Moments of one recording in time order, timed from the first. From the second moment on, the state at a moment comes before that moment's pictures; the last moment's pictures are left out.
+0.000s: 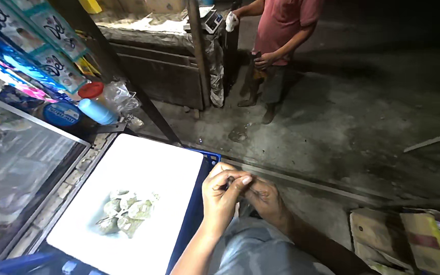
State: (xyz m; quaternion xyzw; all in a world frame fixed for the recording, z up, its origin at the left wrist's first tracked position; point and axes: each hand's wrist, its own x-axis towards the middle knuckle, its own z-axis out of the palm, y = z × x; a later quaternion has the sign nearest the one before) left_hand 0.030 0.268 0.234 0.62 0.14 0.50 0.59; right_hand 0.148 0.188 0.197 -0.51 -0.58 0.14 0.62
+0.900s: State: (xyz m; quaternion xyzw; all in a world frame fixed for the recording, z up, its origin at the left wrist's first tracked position) left_hand 0.238 0.406 0.103 0.50 0.49 0.49 0.51; right_hand 0.555 0.247 0.109 -0.68 -0.32 0.20 0.62
